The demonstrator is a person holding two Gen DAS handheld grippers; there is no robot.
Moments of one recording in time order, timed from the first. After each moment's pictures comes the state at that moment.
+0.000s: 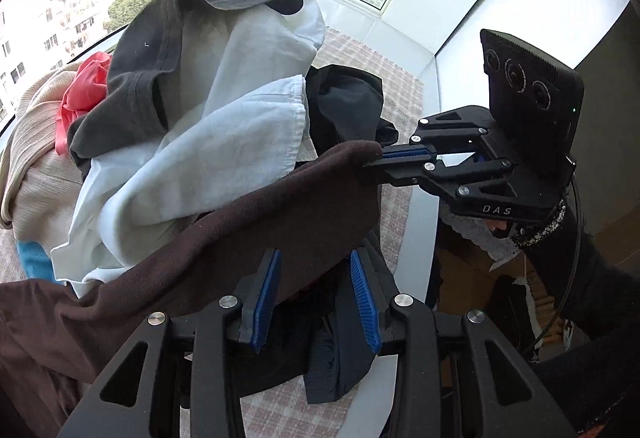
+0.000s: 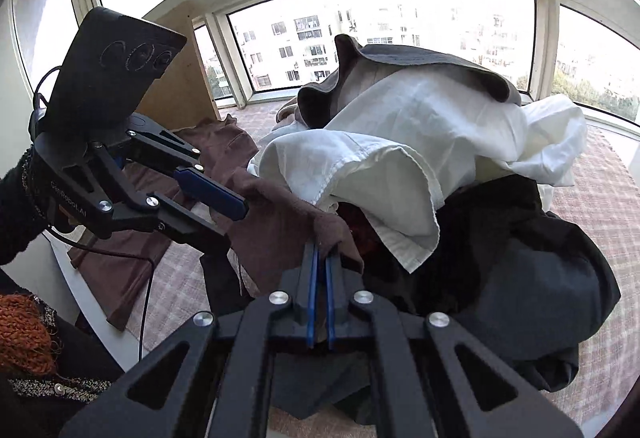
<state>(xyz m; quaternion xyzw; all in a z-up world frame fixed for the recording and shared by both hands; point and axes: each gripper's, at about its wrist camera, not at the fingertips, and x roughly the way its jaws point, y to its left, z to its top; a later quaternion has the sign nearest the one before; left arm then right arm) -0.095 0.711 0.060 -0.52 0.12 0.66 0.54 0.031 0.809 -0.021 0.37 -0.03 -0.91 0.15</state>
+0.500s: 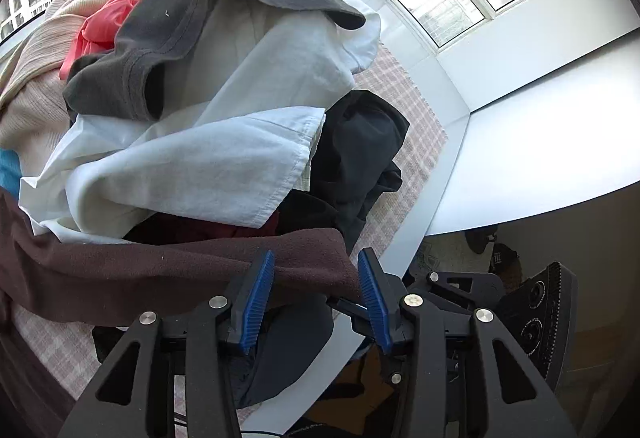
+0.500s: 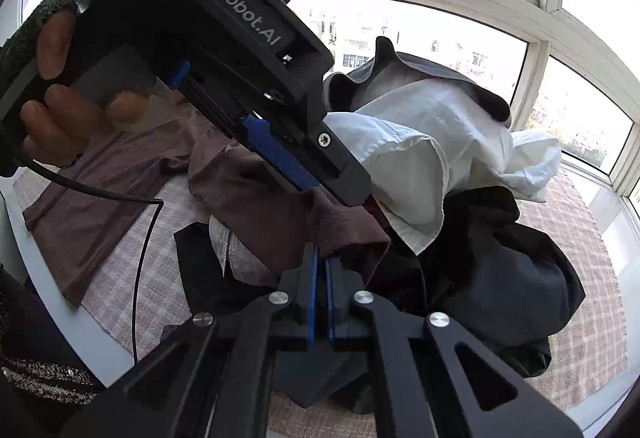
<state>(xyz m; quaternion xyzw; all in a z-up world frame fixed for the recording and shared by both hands) -0.071 0.737 0.054 -0.62 0.01 0.66 0.43 0.059 0.765 -0.030 0.35 0.07 -0.93 0.10</state>
